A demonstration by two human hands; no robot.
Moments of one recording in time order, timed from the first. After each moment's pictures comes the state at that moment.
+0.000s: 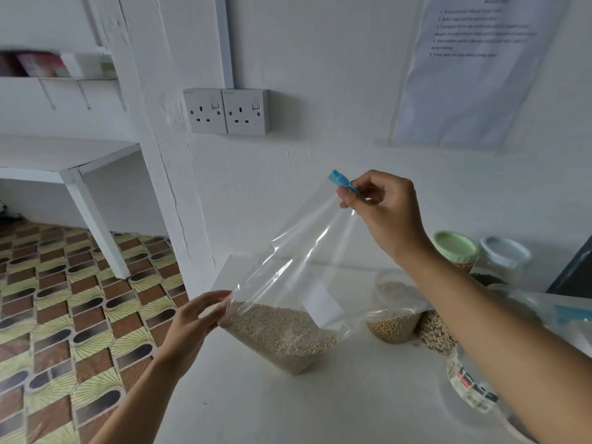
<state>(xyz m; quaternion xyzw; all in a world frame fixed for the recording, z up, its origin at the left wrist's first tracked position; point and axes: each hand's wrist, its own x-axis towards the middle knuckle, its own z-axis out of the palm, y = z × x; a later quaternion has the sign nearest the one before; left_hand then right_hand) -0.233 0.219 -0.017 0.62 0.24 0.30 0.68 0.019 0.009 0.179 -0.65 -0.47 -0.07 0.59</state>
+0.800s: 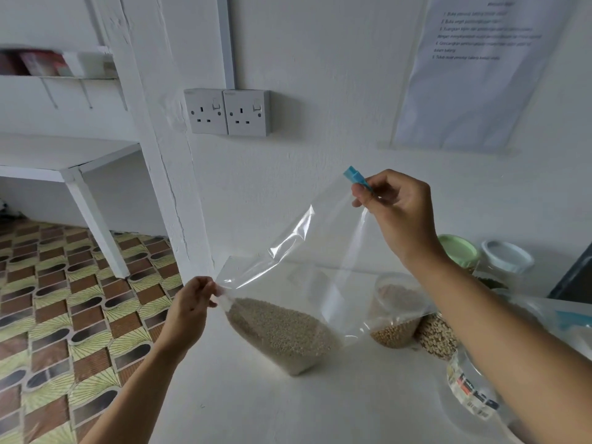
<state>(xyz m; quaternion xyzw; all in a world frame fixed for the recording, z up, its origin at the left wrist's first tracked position) -0.217 0.229 0.001 0.74 0.30 0.36 0.49 0.030 0.004 0.177 -0.62 -0.46 -0.07 0.64</state>
